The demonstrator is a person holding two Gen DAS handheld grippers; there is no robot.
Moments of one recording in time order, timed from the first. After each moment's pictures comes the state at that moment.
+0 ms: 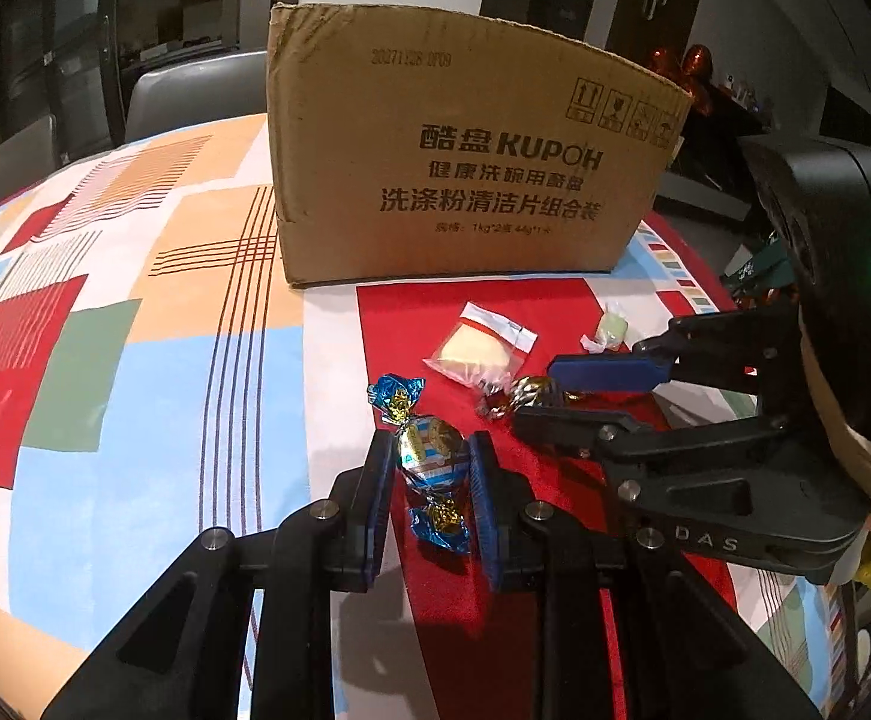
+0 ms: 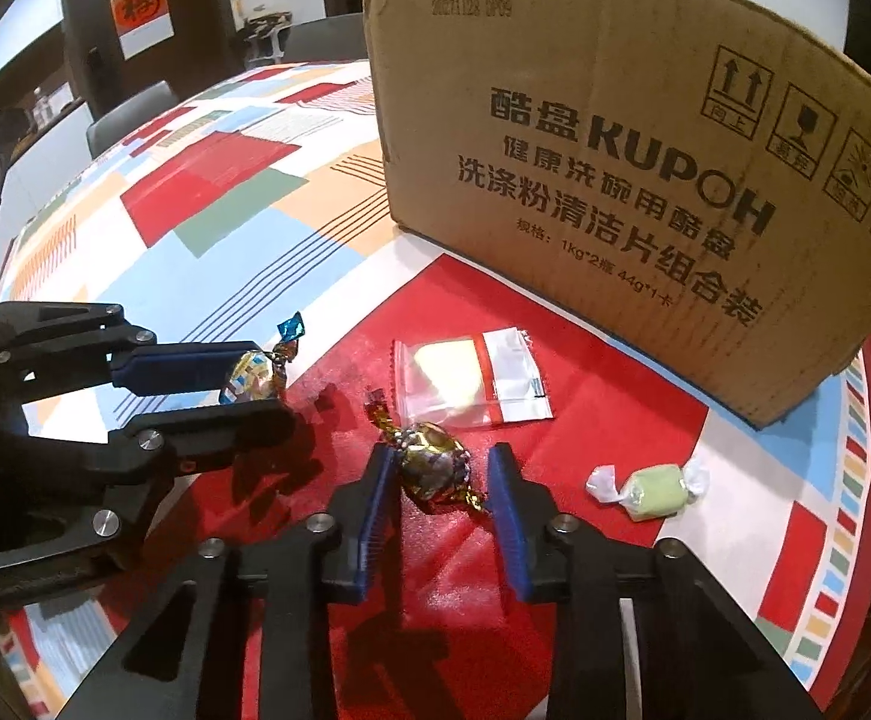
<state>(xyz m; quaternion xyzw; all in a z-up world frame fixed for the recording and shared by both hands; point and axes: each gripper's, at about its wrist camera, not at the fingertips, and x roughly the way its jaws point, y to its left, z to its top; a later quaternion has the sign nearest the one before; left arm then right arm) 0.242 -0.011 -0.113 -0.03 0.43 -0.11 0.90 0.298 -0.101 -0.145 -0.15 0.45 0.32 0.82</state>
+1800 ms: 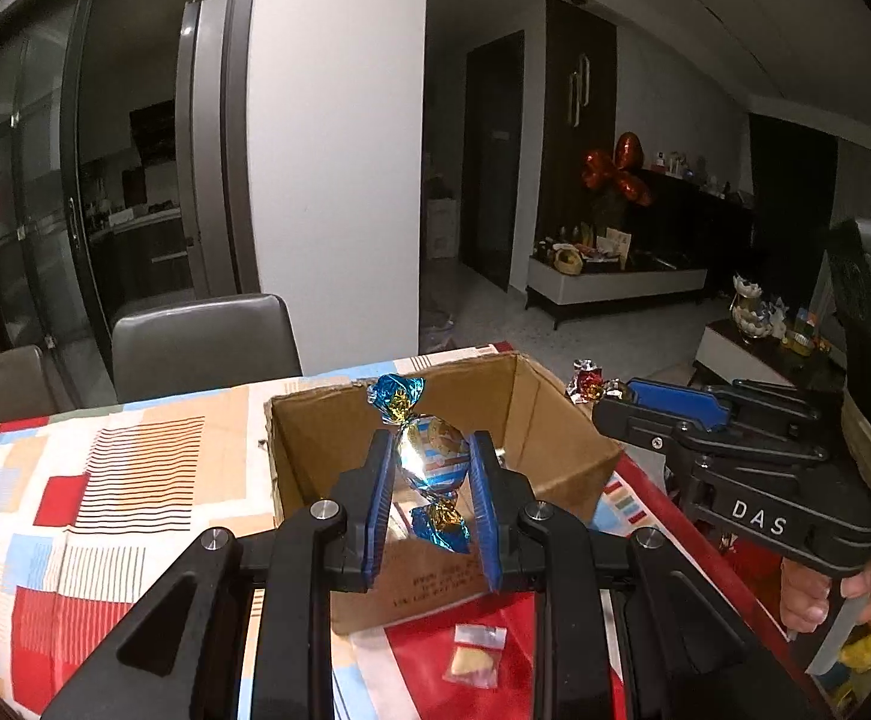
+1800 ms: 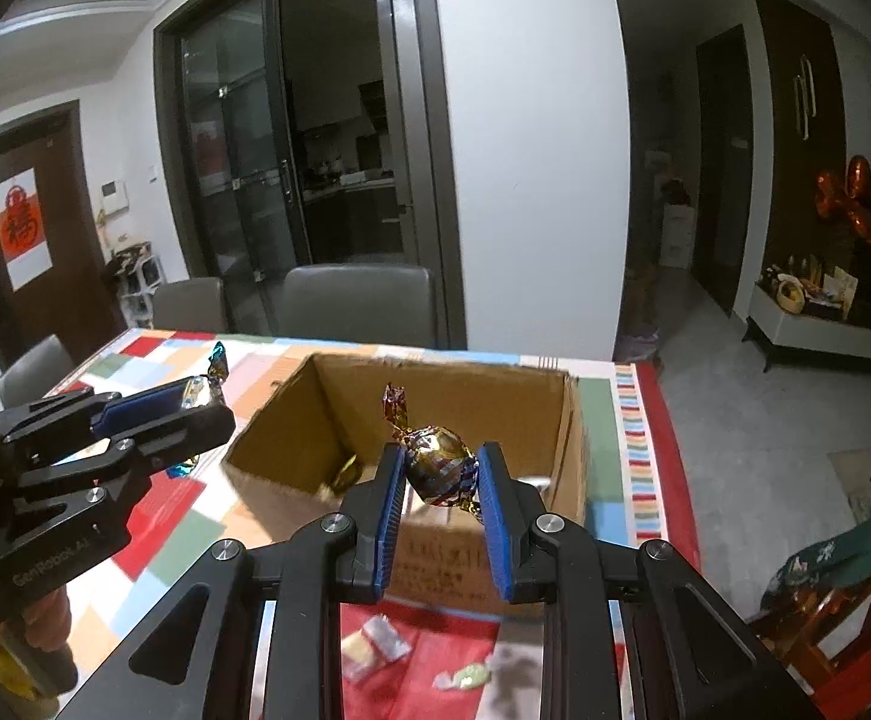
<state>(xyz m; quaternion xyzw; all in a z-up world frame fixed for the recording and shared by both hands) 0.321 -0.013 0.070 0.02 0.26 -0.16 0.95 0.329 -0.162 0.039 0.00 0.27 0.16 0.95</state>
